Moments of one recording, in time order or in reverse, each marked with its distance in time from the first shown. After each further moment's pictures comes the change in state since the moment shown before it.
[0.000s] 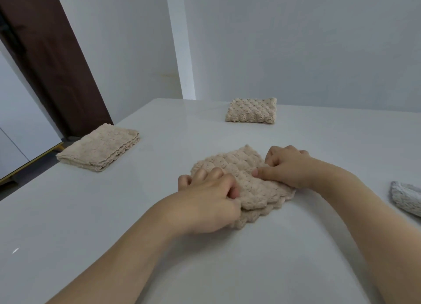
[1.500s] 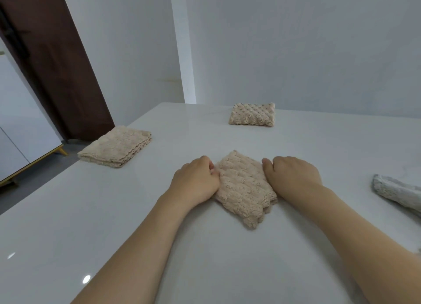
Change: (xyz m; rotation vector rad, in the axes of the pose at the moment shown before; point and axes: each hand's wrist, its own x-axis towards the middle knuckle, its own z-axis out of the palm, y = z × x) left_hand 0.012 -0.042 0.005 -0.131 0.359 -0.215; right_hand -0.037 -0.031 0.026 -0.289 0.323 0.221
